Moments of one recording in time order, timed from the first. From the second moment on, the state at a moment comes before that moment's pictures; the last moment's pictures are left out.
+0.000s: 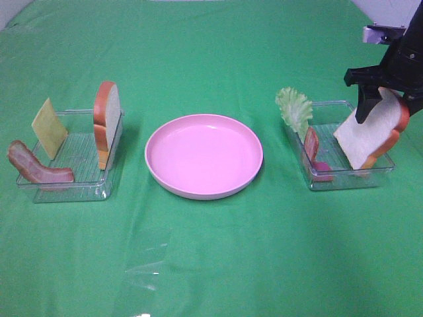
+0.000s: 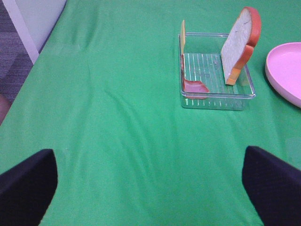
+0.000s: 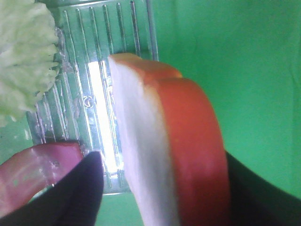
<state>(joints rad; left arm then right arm) 0.05 -0.01 -0.52 0.00 1.08 -0.06 -0.03 2.09 -1.62 0.04 1.03 -0.02</state>
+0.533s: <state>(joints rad) 0.05 -0.01 -0.52 0.00 1.08 -0.06 -0.03 2.06 -1.62 0.07 1.05 -0.01</state>
